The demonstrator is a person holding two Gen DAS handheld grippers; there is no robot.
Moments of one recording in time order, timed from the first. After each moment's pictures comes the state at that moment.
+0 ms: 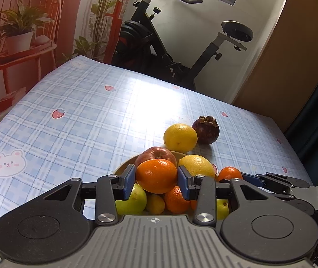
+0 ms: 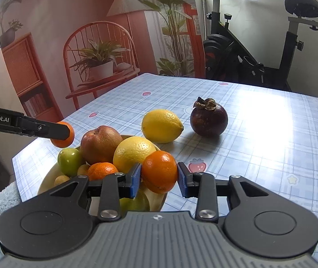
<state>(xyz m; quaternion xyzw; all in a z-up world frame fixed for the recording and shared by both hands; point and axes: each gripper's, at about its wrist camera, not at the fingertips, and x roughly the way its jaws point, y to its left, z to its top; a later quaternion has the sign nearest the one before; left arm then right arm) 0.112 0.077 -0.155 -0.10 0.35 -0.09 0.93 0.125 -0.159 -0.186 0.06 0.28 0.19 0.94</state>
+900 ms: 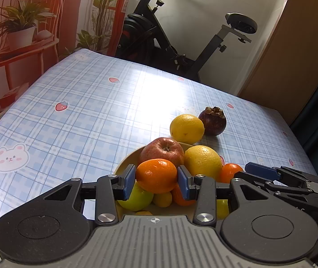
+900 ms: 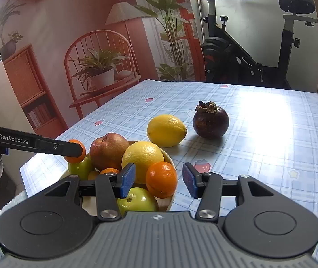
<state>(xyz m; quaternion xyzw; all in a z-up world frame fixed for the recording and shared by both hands) 0.113 0.077 -0.164 -0.09 0.37 -0.08 0.92 0.115 -0.166 -0.178 0.09 0.27 0.19 0.94</state>
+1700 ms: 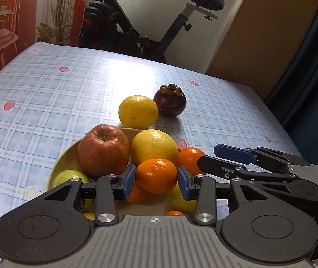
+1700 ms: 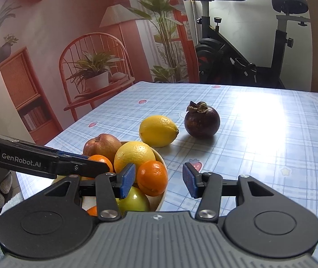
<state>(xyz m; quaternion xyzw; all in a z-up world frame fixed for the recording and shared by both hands) 0.130 0.028 -0.184 -0.07 0.39 -0.17 0.90 0.111 -0.172 -0.181 0.10 0.27 0.17 0.94</state>
